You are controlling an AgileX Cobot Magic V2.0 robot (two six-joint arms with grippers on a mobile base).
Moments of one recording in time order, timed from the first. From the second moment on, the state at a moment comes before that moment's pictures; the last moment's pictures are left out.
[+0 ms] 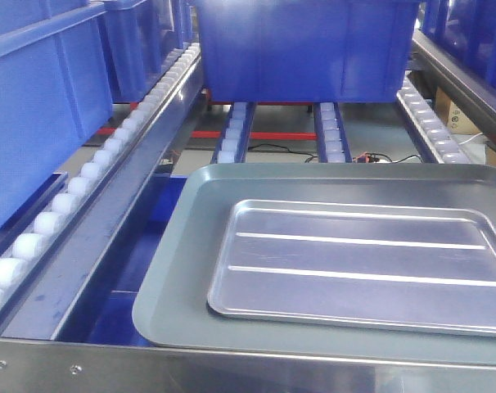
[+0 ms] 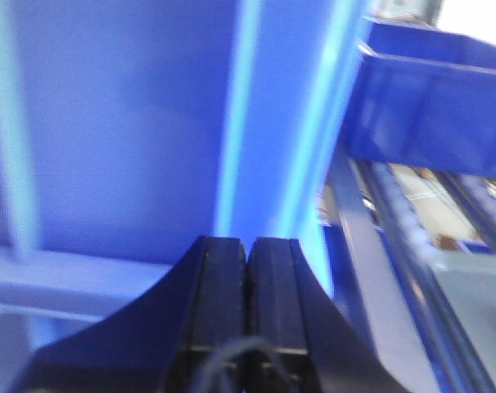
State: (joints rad) left arm -0.15 -0.01 0.03 0.05 -0.02 -0.14; right arm 0.45 0.22 -0.39 -0.28 0.59 0.42
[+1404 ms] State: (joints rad) left arm -0.17 -0.01 0.03 0.05 0.01 -0.13; right arm 0.44 0.22 -0.39 -0.29 0.58 0.42
